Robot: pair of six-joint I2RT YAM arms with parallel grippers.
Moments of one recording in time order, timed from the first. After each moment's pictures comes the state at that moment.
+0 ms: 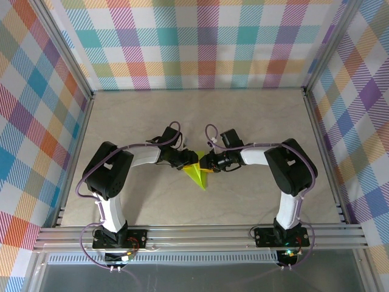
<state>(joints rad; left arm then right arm) -0.51 1.86 1.01 -0.19 0.53 -0.71 0.53 1.88 0.93 -0.05 -0.84 0.56</state>
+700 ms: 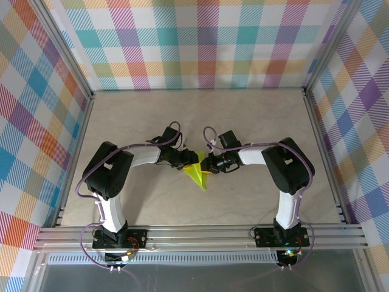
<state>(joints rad) -0.51 1.86 1.01 -0.19 0.53 -0.71 0.54 1.90 0.95 -0.10 -0.76 0.55</state>
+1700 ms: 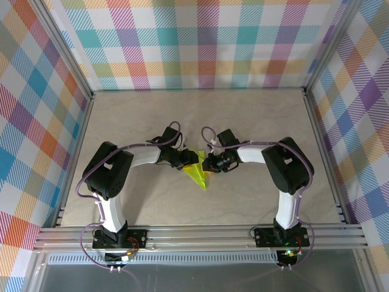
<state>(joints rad) -0.51 1.86 1.01 -0.19 0.53 -0.71 0.55 1.91 0.99 -0.21 -0.66 0.49</state>
